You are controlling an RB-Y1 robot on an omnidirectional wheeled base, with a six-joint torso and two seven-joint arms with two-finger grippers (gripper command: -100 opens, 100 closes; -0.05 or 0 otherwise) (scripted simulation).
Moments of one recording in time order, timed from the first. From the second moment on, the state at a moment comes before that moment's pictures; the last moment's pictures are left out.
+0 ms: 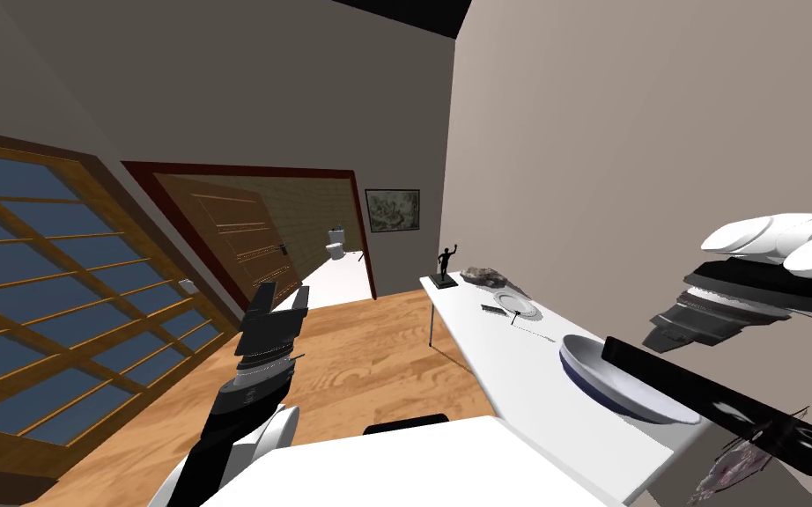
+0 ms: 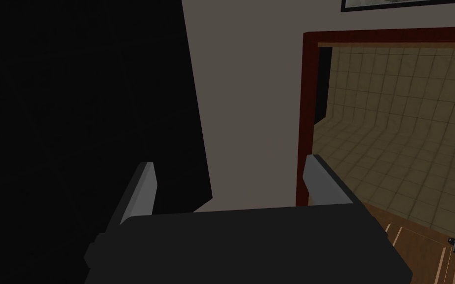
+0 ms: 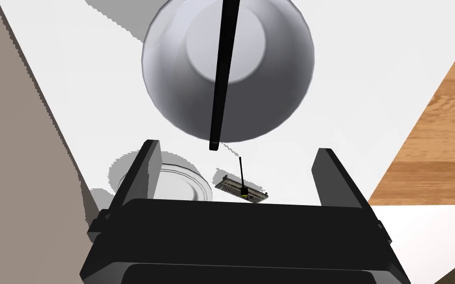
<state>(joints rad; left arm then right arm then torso) 0.53 0.01 0.03 -2.36 -0.10 -0.56 0.10 0.99 -2.26 0.29 -0.72 0.09 -1.39 -0.32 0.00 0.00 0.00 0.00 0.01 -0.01</state>
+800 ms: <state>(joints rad) 0.53 0.01 0.03 -2.36 -0.10 -0.56 0.10 0.95 -2.32 0.31 -0.74 0.07 -1.42 -0.37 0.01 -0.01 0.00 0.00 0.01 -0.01</state>
